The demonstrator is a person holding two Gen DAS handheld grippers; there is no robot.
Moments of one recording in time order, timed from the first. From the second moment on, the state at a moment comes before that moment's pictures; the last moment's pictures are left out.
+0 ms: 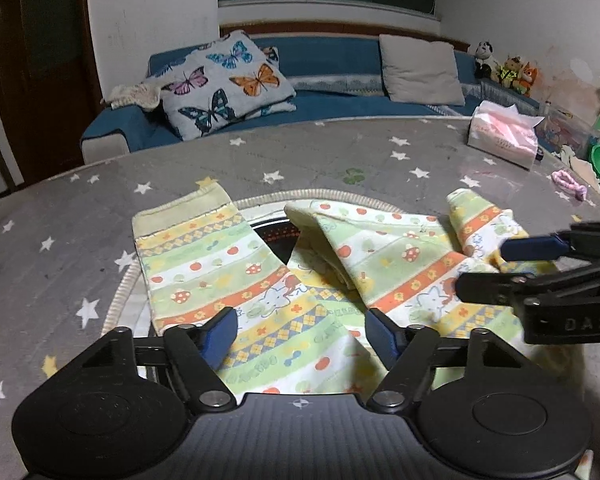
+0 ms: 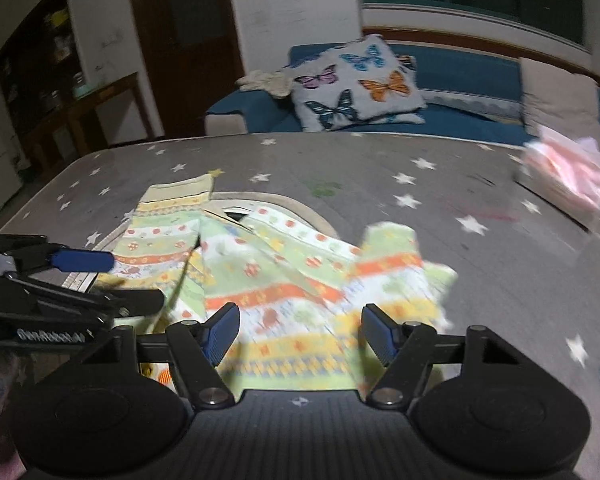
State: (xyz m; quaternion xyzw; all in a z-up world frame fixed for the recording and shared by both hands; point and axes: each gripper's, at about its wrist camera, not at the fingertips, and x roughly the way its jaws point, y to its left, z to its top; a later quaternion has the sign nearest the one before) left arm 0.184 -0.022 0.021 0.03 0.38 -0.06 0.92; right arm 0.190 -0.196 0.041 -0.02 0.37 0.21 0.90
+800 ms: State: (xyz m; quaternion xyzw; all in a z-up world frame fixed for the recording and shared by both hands) left arm 0.194 0.003 0.016 -0.01 0.39 -0.04 0.92; right arm 0.173 -0.242 0.067 0.01 0.33 0.16 0.93
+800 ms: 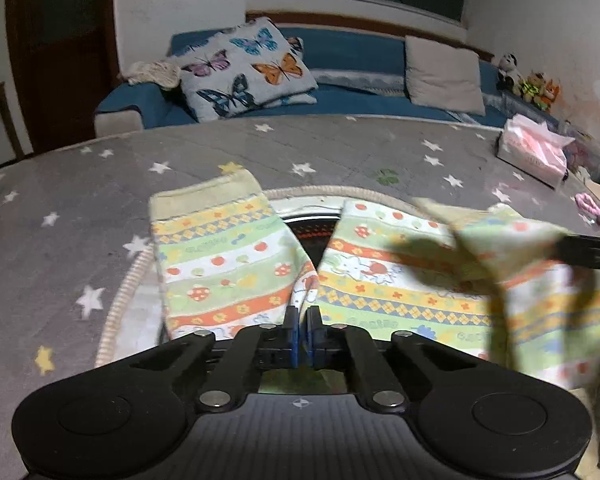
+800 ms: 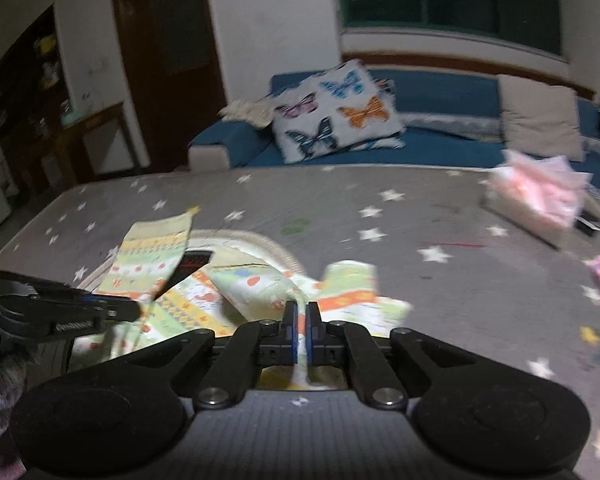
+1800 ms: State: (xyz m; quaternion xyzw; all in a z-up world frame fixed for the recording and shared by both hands) left arm 0.000 0.085 0.024 -0.05 0.37 0.07 0.93; right arm -0.025 -0.404 0.042 0.14 0.34 -0.07 0.93
